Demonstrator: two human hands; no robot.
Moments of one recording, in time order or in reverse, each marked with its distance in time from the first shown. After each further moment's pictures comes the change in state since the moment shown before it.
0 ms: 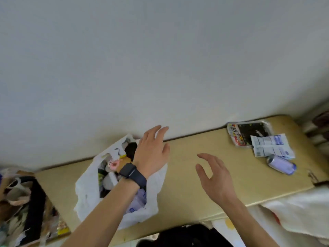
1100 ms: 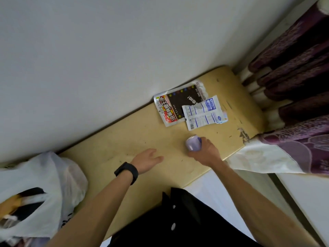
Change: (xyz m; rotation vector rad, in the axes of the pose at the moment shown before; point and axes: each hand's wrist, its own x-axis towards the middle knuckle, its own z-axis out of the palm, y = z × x) left_hand 0.106 0.133 0.289 -0.301 -0.979 -0.377; right_hand 0.091 0.319 -0.108 -0.153 -0.333 0.774
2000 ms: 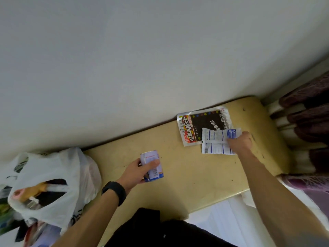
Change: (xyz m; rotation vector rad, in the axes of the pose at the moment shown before) left_hand -0.073 -0.005 -0.039 -0.773 0.279 -0.007; right_hand 0.116 -0.033 -0.088 0.187 0.291 0.195
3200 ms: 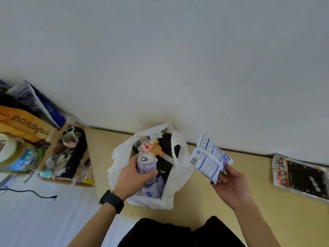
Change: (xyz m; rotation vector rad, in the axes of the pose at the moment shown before) left_hand -0.219 -0.157 -0.267 0.044 0.679 0.226; right_hand -0.419 -0.110 0.149 1.145 -1.180 0.112
